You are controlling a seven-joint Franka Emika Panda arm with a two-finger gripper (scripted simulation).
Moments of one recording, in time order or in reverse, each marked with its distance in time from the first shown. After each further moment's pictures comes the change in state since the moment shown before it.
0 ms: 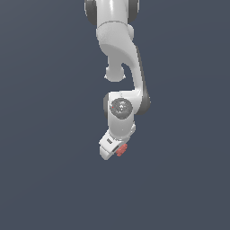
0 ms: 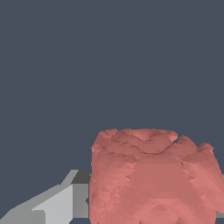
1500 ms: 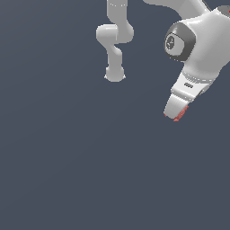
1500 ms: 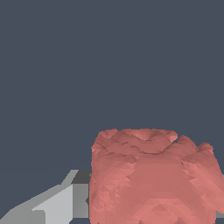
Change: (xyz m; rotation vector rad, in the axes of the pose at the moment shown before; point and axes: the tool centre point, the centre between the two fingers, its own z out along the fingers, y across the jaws) arm 0.114 -0.199 -0.204 -0.001 0.002 -0.003
